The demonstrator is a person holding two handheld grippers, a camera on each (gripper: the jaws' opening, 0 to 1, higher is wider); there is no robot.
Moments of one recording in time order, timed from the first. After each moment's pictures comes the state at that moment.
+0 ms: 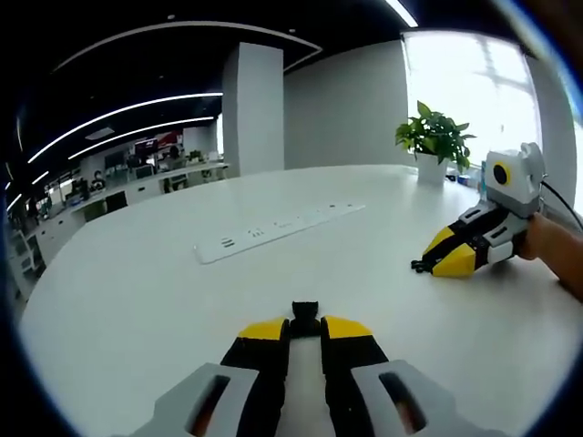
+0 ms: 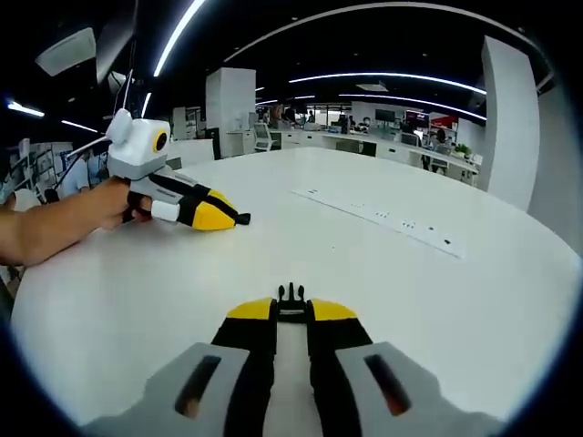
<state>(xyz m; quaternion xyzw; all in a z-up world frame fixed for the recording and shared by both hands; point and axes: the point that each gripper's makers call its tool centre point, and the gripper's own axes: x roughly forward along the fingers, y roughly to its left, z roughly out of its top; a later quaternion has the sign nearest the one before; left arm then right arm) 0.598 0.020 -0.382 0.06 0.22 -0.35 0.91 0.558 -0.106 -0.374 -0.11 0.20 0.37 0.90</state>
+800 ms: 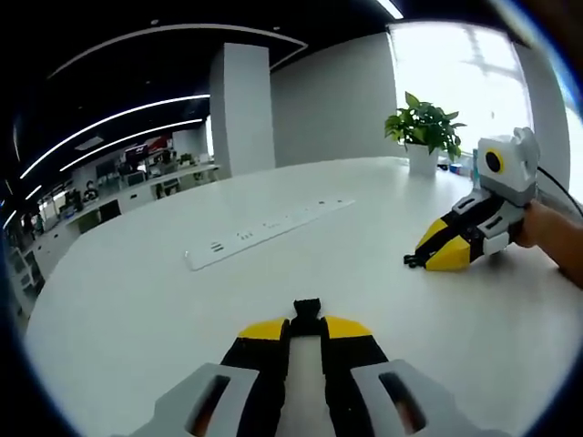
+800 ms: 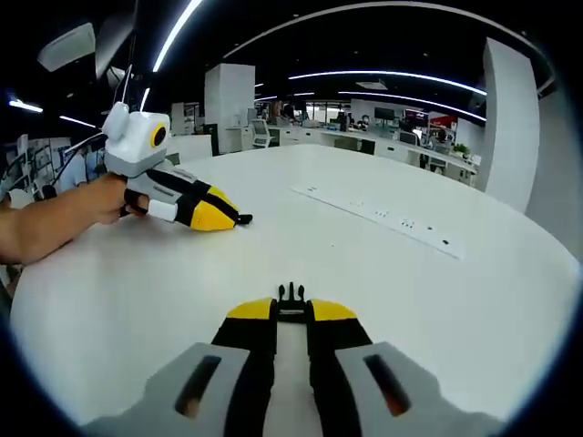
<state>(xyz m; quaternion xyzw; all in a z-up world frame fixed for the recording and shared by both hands) 0.594 0.013 -0.379 0.09 0.22 -0.36 0.90 0.556 -0.106 -0.374 -0.12 0.20 0.36 0.90</state>
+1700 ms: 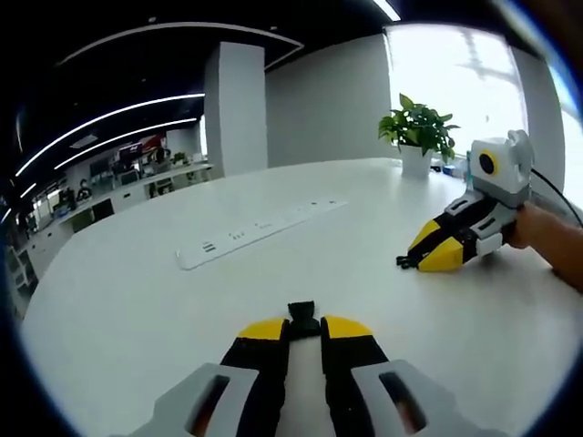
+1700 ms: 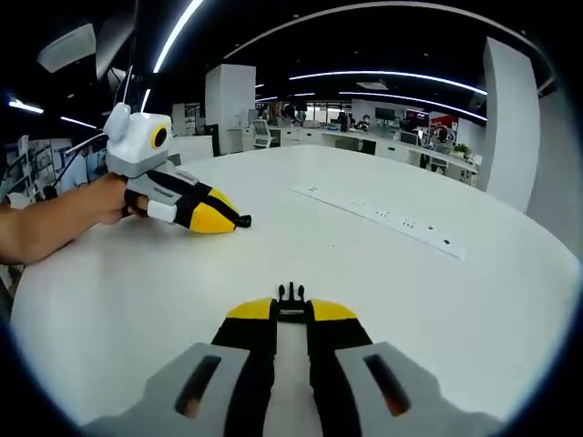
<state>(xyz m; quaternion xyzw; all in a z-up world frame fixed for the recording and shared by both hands) 0.586 0.009 -0.380 0.08 0.23 -0.38 0.89 0.557 -0.107 -0.374 -0.12 0.20 0.37 0.90</state>
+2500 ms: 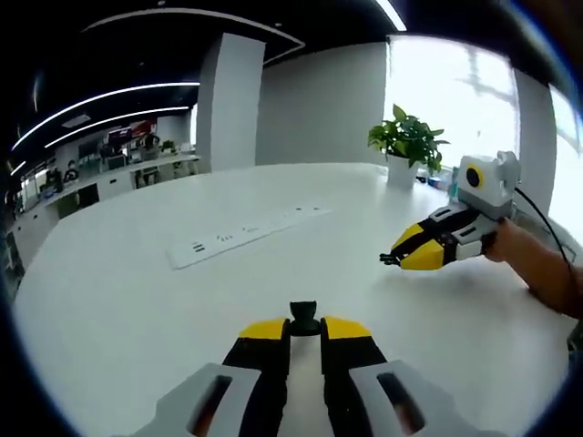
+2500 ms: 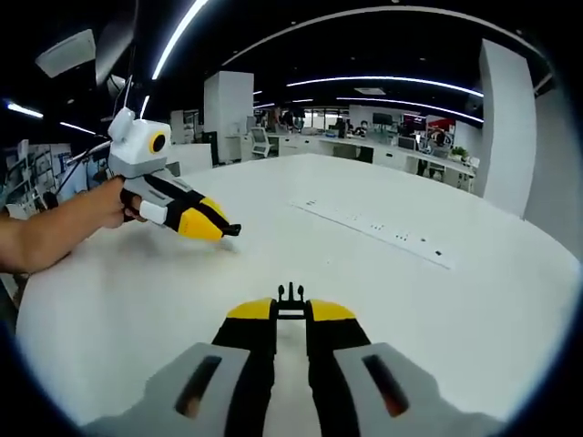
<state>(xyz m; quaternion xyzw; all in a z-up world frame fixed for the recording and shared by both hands) 0.573 0.010 -0.359 0.05 0.25 -0.41 0.87 0.552 -0.111 -0.346 -0.11 0.18 0.36 0.91</state>
